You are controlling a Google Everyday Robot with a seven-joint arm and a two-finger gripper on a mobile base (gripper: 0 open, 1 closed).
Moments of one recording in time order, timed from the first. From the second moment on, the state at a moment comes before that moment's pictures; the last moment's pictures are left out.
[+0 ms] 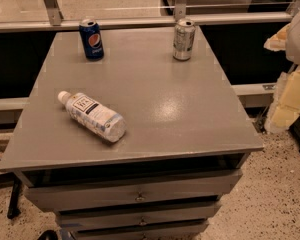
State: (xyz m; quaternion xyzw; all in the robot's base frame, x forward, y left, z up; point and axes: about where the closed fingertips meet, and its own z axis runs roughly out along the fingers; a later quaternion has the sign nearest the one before) arm 0.438 -0.216 0.977 -0.60 0.78 -0.04 0.16
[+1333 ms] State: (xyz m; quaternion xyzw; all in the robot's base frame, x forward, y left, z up) arm 0.544 -0.214 0.936 -0.56 0.78 -0.01 0.28
